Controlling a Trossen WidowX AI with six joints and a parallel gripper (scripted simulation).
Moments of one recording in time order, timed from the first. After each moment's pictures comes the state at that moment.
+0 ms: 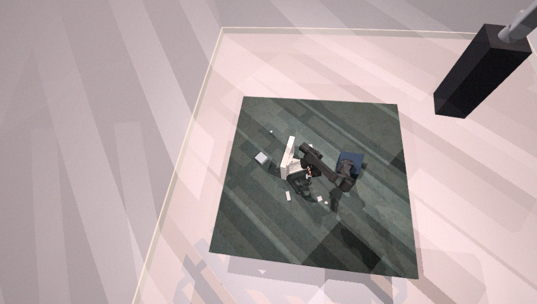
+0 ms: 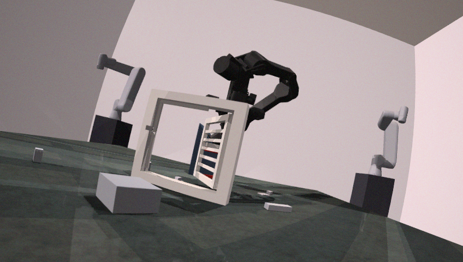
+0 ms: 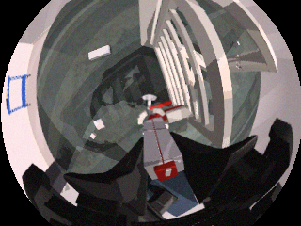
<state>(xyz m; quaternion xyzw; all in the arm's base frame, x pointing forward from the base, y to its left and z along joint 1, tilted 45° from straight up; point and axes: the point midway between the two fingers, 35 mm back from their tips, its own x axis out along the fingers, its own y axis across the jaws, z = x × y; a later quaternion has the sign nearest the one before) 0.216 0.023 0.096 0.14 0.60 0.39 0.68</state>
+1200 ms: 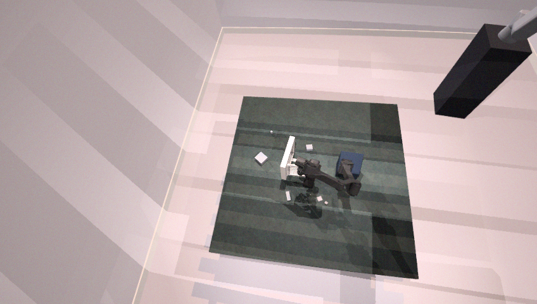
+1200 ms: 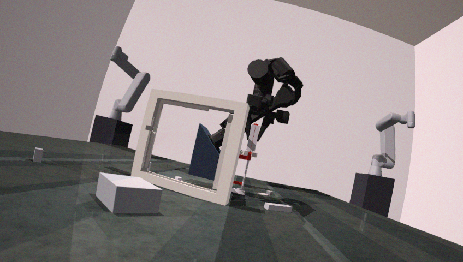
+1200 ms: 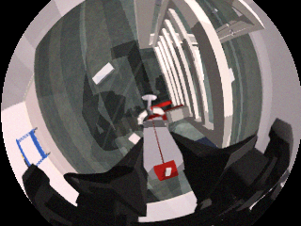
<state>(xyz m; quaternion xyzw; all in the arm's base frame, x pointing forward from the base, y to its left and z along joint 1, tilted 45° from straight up) 0.217 0.078 0.150 0.29 0.67 0.25 0.63</state>
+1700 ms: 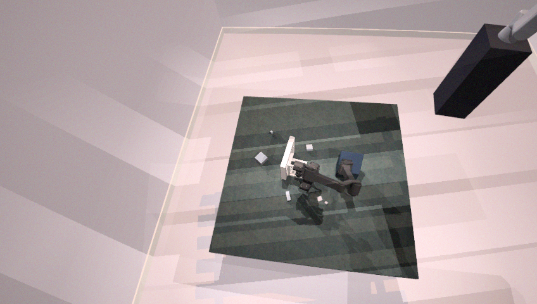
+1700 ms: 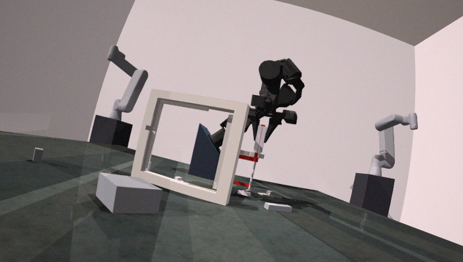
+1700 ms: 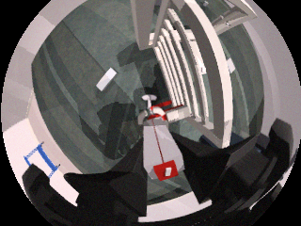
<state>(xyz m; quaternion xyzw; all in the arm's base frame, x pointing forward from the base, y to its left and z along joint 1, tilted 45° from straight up) 0.224 0.094 0.166 0.34 0.69 0.20 0.61</state>
